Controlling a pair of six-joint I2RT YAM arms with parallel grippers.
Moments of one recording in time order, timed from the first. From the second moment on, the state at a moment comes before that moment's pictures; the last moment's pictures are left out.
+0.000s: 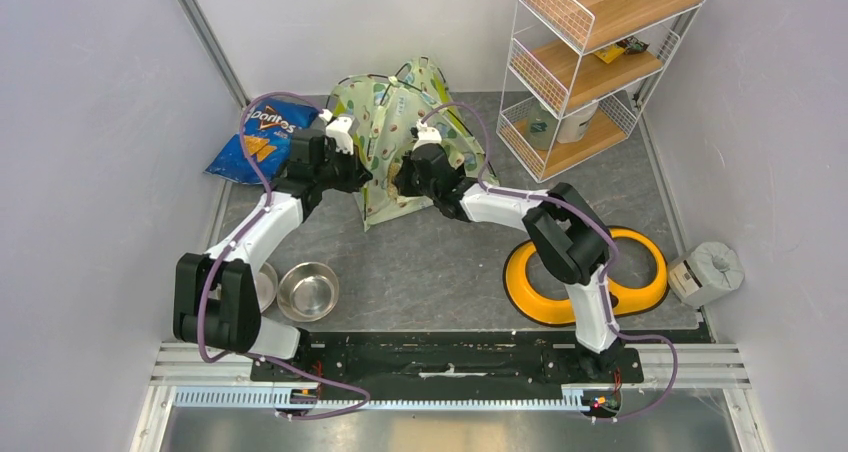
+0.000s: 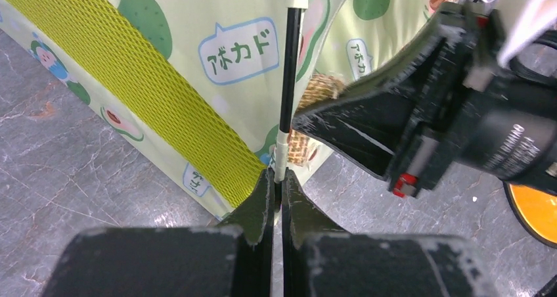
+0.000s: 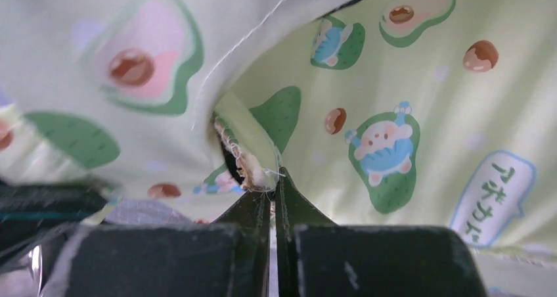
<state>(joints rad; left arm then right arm) -0.19 1.43 0.97 -0.11 0.37 -0.07 0.77 2.06 1.39 0.22 0.12 0.56</state>
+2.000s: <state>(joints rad) -0.21 1.30 0.90 -0.21 0.35 -0.07 0.66 1.97 1.29 0.19 0.39 0.36</state>
